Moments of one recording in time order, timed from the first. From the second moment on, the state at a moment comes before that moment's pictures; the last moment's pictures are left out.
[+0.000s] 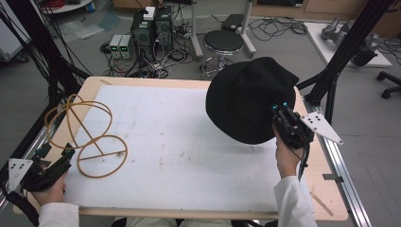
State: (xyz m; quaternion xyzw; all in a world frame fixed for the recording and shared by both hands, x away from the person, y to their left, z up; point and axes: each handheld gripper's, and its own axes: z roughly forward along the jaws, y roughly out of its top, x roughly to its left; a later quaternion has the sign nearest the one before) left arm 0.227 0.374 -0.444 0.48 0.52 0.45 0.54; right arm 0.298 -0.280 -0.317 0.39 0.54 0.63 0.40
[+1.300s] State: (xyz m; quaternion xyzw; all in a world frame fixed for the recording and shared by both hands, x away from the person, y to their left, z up) left arm 0.219 0.373 -0.444 0.48 0.52 0.45 0.54; right arm 0.322 -0.161 -0.230 0.29 0.58 0.67 0.36
